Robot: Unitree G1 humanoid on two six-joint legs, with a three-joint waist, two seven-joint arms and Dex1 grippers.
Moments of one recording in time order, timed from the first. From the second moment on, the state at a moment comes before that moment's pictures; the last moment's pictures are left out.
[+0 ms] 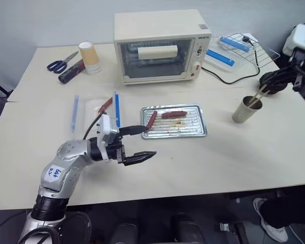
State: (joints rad) left arm -0.29 0.52 0.04 -0.26 -0.59 0.40 -0.95; right arm -1.32 -1.13 0.22 0.50 -0.02 0.53 1.53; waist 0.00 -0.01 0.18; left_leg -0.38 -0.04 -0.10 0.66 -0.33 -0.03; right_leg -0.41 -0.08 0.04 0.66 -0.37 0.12
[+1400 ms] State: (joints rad) left arm -0.44 0.32 -0.01 -0.26 -0.74 0.53 -0.88; right arm -0.66 -0.46 -0.42 -0.27 1.23 1.37 0.69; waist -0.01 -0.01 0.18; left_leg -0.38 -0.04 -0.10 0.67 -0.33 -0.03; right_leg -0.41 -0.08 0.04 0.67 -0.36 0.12
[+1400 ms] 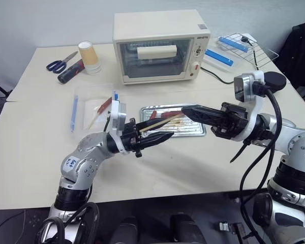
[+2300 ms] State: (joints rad) left arm -0.43 0.28 0.01 -0.26 -0.74 0.53 -0.84; right arm -0.52 -0.54 -0.32 -0.27 1.37 1.18 0.59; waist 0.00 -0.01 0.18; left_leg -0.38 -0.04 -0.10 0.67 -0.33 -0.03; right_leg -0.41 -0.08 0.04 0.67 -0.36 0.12
